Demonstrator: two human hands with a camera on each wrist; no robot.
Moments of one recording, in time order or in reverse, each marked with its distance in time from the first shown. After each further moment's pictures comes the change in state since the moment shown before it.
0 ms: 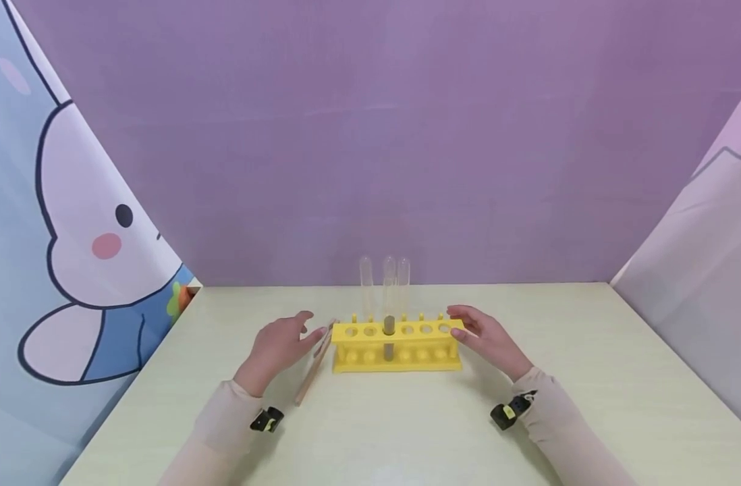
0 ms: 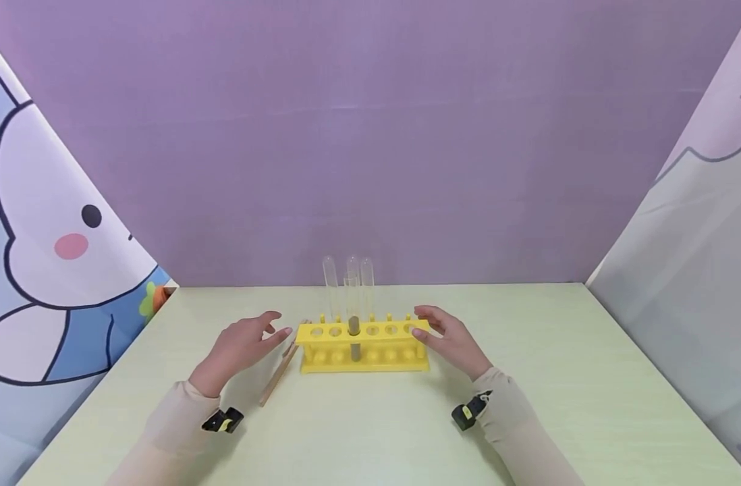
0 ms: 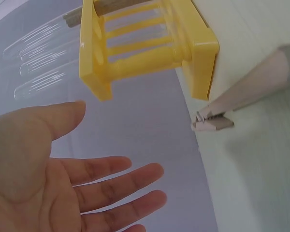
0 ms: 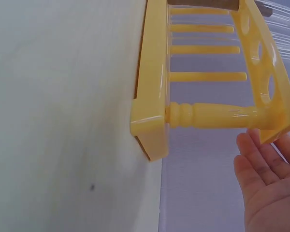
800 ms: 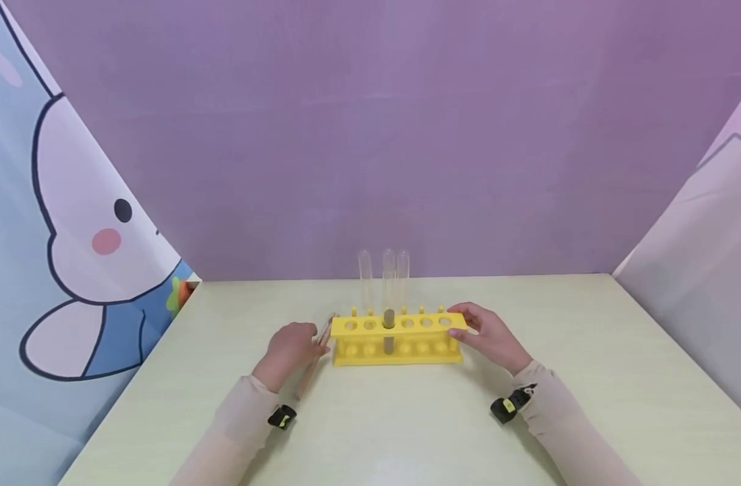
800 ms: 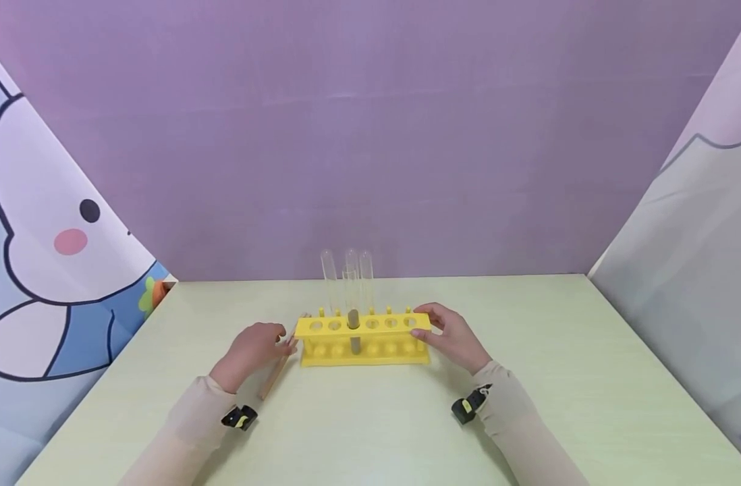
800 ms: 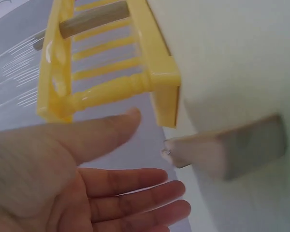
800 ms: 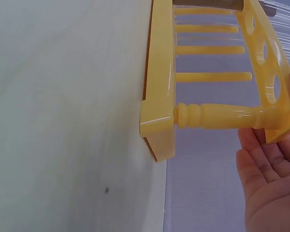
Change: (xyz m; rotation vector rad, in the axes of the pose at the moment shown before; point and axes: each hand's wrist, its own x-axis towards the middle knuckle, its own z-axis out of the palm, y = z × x) left_hand 0.009 0.010 0.024 0.097 -0.161 -0.103; right_hand -0.001 0.010 0.003 0.018 0.000 0.056
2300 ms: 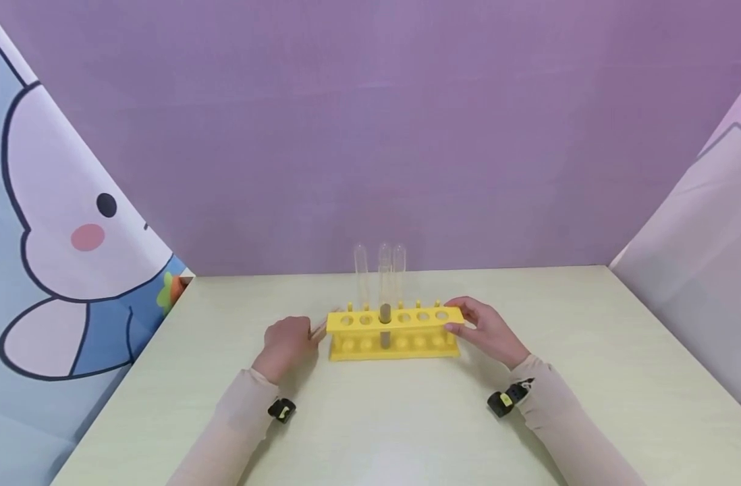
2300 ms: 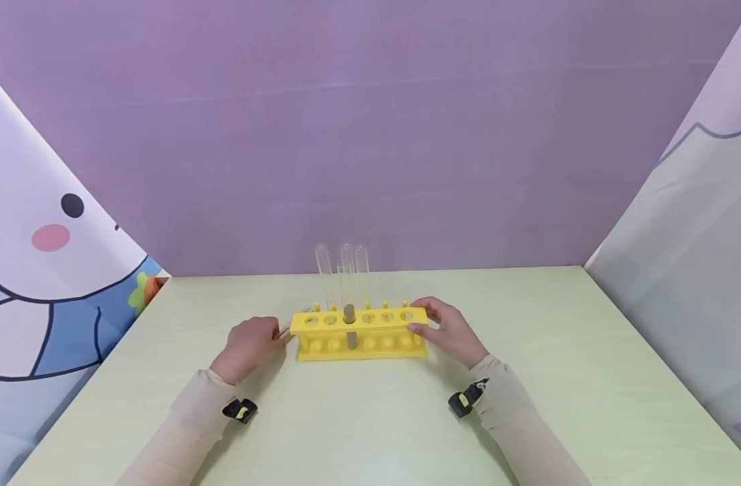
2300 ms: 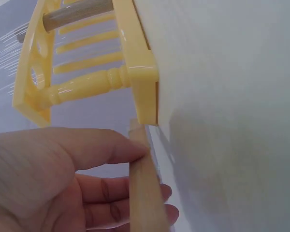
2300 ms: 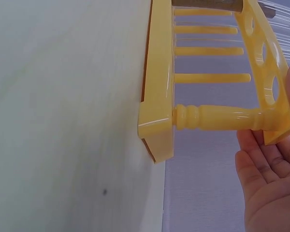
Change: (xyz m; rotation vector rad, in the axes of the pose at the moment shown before) left_hand 0.025 -0.008 0.019 0.073 -0.017 -0.061; right_hand 0.011 0.026 0.007 0.046 -0.015 -0.033
